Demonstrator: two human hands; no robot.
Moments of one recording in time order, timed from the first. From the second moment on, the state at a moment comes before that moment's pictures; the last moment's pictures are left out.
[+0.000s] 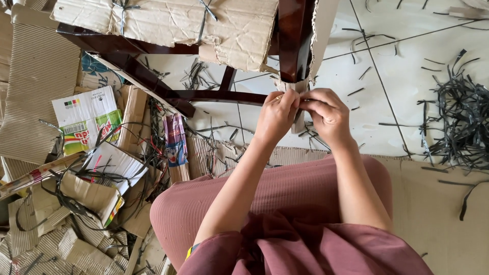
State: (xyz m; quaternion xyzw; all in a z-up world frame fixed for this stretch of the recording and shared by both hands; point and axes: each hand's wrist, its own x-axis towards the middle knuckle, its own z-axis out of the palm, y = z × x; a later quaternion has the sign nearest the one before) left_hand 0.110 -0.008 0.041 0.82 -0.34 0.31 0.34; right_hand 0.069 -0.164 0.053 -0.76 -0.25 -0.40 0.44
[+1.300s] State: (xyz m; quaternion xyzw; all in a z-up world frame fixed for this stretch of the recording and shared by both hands) left_hand 0.078 0.013 0.051 0.77 -0.11 -0.08 0.63; right_hand 0.061 -0.162 0.051 -0.78 -0.19 -0.37 0.47
